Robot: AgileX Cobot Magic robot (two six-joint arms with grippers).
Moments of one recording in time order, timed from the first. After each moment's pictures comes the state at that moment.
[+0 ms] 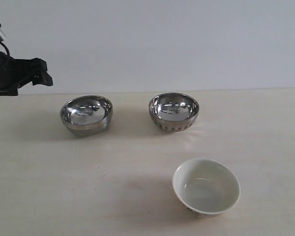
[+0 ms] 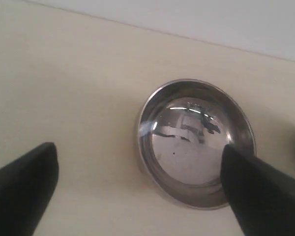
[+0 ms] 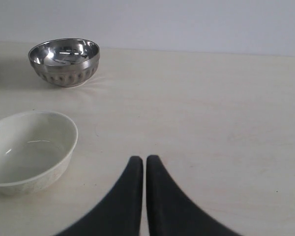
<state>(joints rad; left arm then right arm) -0.02 1.82 -1.30 -0.52 0.40 0.28 0.13 0.00 0.00 0.05 0.34 -0.07</state>
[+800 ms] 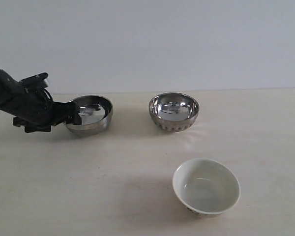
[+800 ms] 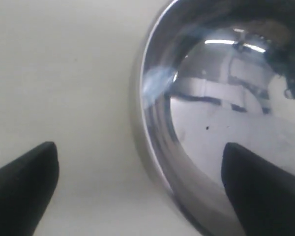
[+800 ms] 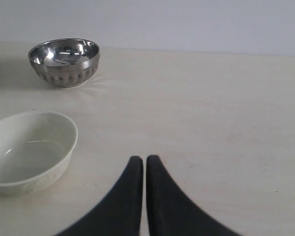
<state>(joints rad) -0.09 2.16 -1.38 -0.66 0.32 0.44 0.13 0.00 0.00 0.05 0.34 -0.07</state>
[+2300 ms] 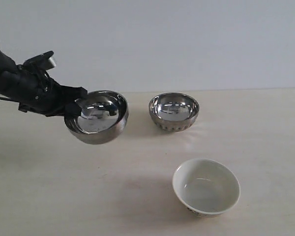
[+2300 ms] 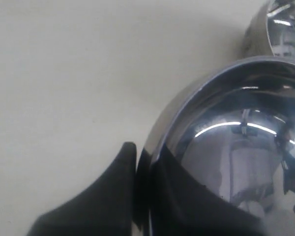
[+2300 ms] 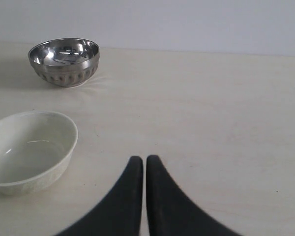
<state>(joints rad) -0.16 1.93 -1.30 -0.73 0.51 0.53 0.13 0.00 0.00 0.05 0.34 -0.07</state>
